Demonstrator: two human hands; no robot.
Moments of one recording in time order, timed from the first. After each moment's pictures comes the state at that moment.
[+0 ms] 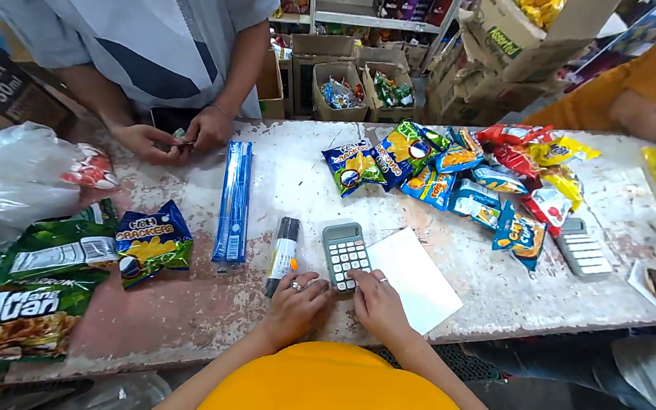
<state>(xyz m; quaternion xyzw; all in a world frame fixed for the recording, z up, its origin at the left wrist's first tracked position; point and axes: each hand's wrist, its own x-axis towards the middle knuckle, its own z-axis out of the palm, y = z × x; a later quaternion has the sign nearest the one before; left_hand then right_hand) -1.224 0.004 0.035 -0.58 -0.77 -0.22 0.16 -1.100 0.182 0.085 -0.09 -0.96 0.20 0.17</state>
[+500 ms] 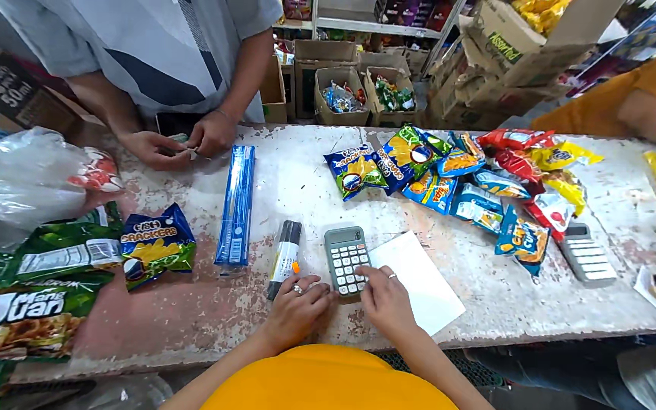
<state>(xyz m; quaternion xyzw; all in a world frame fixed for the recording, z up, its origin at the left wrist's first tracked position) -1.224 0.003 0.035 -0.58 -0.77 -0.21 0.17 -1.107 0.194 0.089 -0.11 -0.96 0.21 0.18</state>
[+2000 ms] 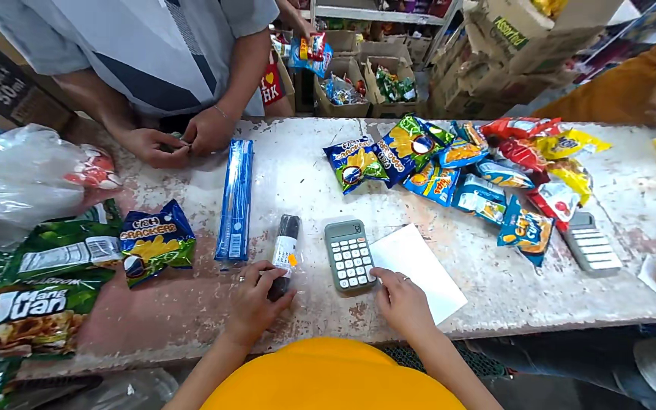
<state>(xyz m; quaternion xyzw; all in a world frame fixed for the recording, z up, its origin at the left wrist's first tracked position) -1.252 -0.049 0.031 -0.40 -0.83 -0.38 0.11 -1.081 0.202 0.104 -0.17 -0.96 0.20 0.10</state>
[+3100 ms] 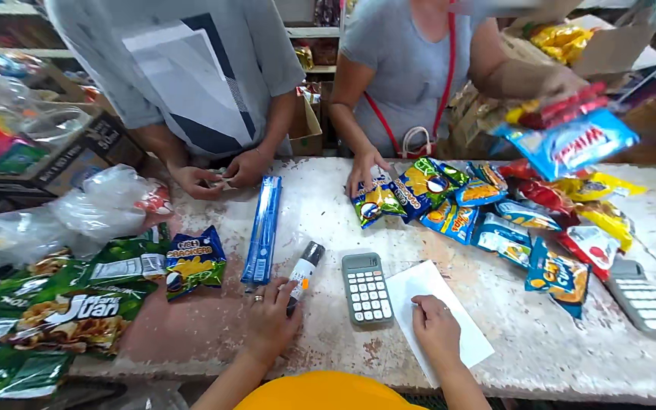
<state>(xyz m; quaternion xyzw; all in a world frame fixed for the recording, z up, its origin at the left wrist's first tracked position) -1.255 -0.038 0.052 -0.33 -0.90 -0.23 0.20 -1.079 0.251 0.050 -0.23 -0.93 0.16 0.24</state>
